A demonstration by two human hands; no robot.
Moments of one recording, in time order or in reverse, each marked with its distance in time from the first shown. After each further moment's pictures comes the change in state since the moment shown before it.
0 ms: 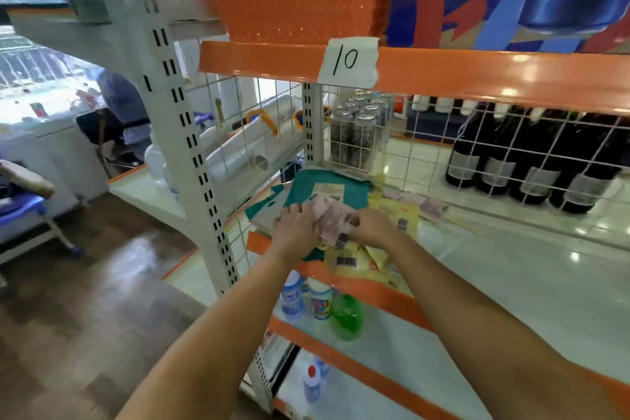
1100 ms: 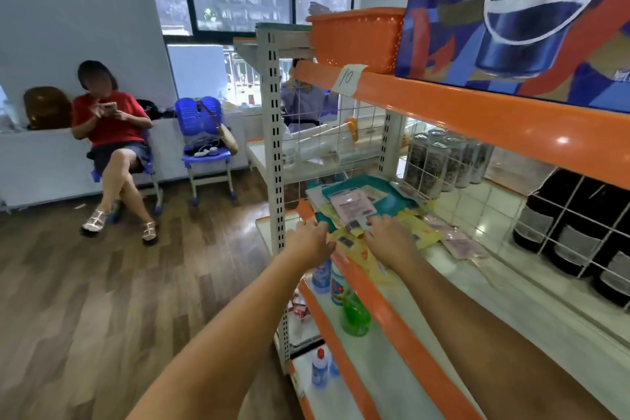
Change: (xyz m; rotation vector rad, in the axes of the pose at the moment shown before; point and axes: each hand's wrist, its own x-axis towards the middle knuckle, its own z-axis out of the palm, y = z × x) left_hand -0.129 0.124 -0.015 0.072 -0.017 -0.509; right_hand -0.056 0.071 -0.028 -0.163 0.133 -0.587
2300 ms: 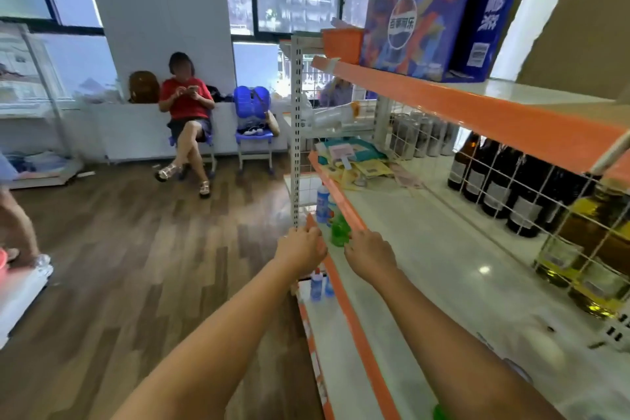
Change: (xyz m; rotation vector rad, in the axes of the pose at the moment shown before) left_hand -0.387 0.184 0.018 -0.052 0.040 -0.225; right_hand -0.394 0.045 -0.088 0.047 -0.085 -0.189
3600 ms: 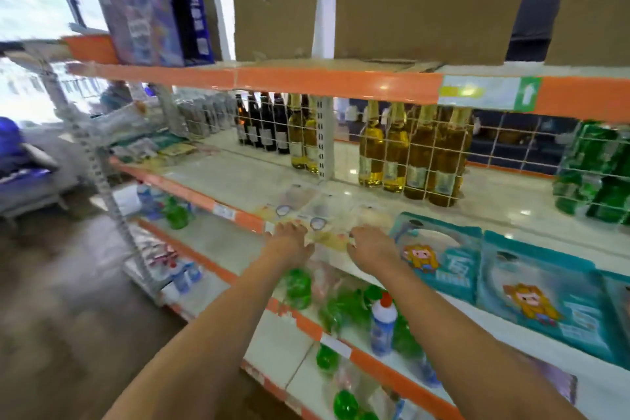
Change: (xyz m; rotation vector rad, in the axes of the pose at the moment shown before) left_hand -0.301 0.212 0.043 0.242 -0.190 0.633; right_hand -0.447 0.105 -0.082 -0.094 0.026 0.663
